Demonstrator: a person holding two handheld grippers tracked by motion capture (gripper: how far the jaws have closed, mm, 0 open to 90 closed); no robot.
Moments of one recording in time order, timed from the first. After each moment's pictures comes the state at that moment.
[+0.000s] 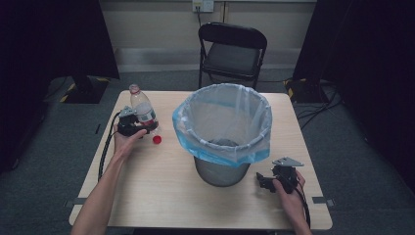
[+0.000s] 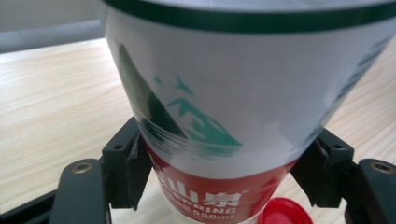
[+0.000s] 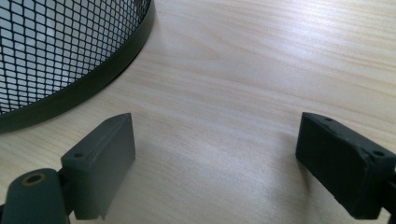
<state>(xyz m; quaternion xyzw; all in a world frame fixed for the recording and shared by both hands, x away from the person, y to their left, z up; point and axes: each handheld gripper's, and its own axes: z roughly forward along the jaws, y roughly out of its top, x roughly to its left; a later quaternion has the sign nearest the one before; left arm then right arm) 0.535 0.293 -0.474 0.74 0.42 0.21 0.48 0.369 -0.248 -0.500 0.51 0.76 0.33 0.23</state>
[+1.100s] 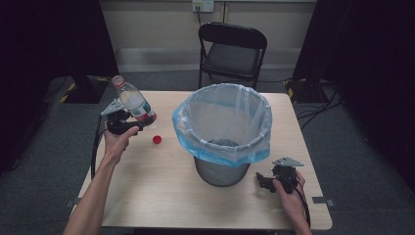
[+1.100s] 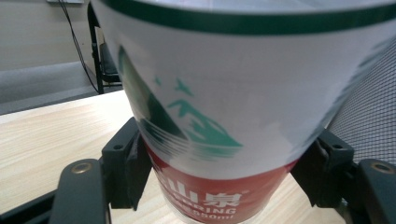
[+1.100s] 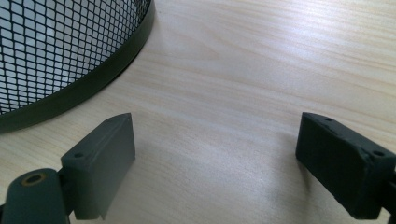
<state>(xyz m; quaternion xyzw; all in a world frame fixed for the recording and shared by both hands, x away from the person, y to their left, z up) 0.493 0.295 -0.411 0.71 0.38 0.20 0.56 0.369 -0.248 -0.500 0.51 0.76 0.33 0.23</state>
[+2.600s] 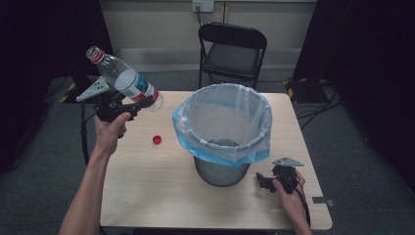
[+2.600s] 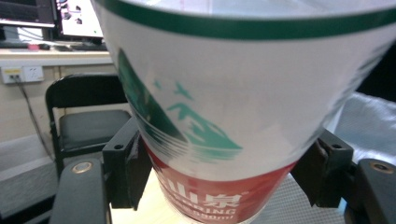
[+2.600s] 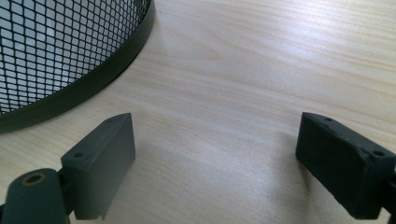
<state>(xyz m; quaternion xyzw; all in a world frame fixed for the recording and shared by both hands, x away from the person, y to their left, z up) 0.449 0.273 -0.293 0.67 0.29 0.20 0.65 0.369 -0.248 -0.500 0.51 0.76 0.33 0.23</state>
